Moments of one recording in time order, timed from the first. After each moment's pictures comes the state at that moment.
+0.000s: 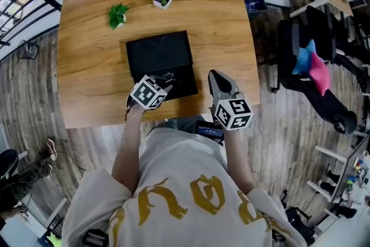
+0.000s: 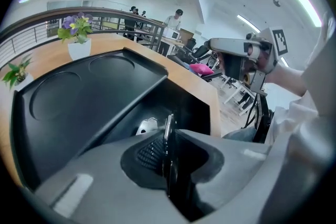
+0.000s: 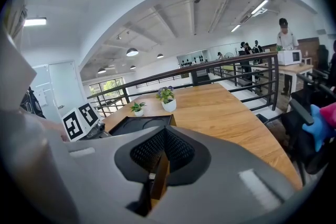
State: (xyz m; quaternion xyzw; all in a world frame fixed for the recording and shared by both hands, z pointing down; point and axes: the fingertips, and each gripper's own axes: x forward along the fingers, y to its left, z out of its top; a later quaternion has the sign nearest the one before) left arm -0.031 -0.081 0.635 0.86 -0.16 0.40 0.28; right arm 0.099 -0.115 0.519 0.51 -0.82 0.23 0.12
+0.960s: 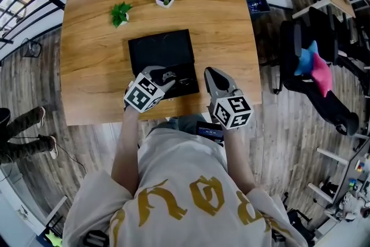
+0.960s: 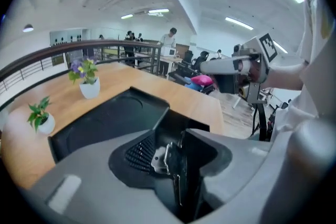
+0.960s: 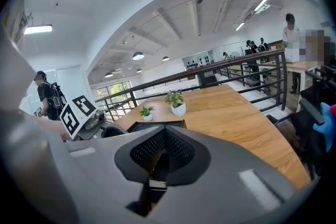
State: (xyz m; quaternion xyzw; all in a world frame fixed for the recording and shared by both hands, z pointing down) left arm -0.034 -0.106 0.577 0.89 -0.21 0.35 0.19; right arm 0.077 -0.117 0.503 0.49 -0.84 0.23 0.10
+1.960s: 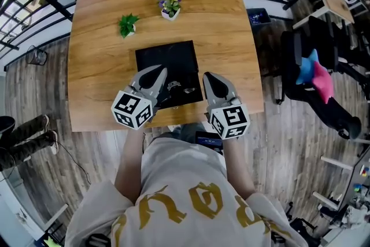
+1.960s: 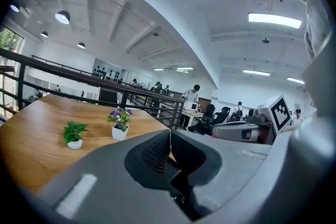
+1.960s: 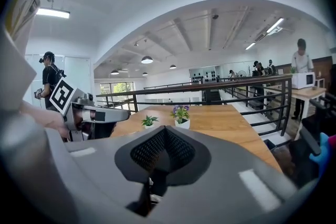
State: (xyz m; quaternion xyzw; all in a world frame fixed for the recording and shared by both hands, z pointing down) left arm -0.076 -0.144 0.443 0.91 -0.39 0.05 0.16; right arm 0.049 -0.119 0.453 0.49 -0.86 0.13 0.11
